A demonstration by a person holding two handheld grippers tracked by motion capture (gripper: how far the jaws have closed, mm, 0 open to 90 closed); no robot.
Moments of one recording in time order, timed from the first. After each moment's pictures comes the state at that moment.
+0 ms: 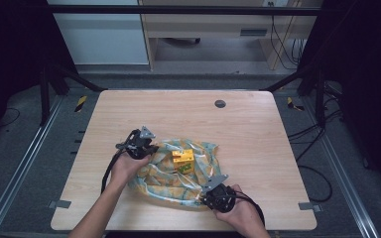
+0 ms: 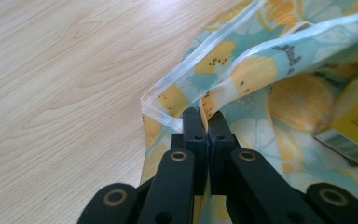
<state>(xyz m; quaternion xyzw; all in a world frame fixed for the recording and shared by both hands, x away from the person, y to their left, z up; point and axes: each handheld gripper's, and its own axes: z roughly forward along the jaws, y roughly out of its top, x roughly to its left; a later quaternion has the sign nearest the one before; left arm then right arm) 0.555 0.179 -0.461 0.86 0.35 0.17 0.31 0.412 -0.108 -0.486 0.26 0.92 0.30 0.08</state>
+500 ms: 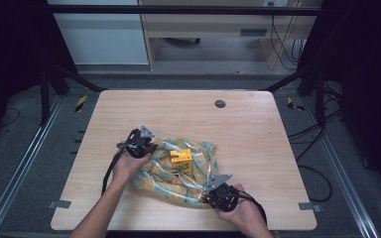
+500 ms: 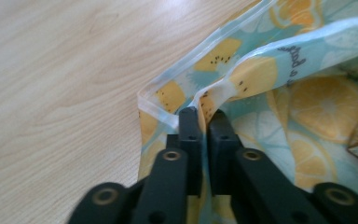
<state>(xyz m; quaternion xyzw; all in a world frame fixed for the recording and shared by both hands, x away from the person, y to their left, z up) 0.556 0.181 -0.466 0.86 0.35 0.20 0.31 0.413 -0.115 -0.485 0.27 0.91 0.30 0.08</state>
